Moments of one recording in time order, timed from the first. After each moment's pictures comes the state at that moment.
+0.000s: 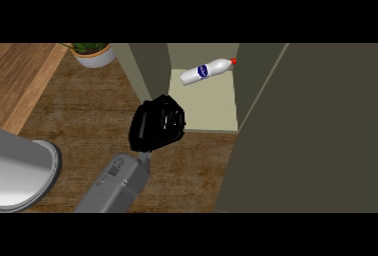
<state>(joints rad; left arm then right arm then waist) -0.44 0.03 -0.32 -1.09 0.49 0.14 -0.52 0.13 -0.53 0.81 -2.47 0.11 -0.58 0.19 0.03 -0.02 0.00</state>
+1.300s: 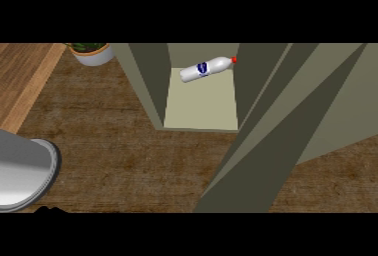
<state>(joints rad) 0.52 0.41 -0.31 -2.03 0.59 0.03 -0.53 -0.33 -0.26 0.87 -2.40 0.13 -0.44 0.61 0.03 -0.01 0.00</state>
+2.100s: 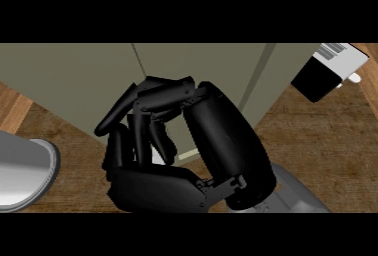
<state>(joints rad) 0.75 0.50 -0.10 -2.08 0.72 -0.19 -0.61 -0.78 -0.01 0.47 -1.88 -0.06 -0.37 0.61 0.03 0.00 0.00</state>
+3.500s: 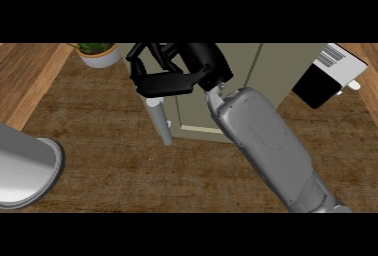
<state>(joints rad) 0.75 0.52 0.06 -2.05 0.82 -0.35 -0.55 -0.99 0.00 0.27 -1.20 -0.20 -0.09 0.15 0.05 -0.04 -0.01</state>
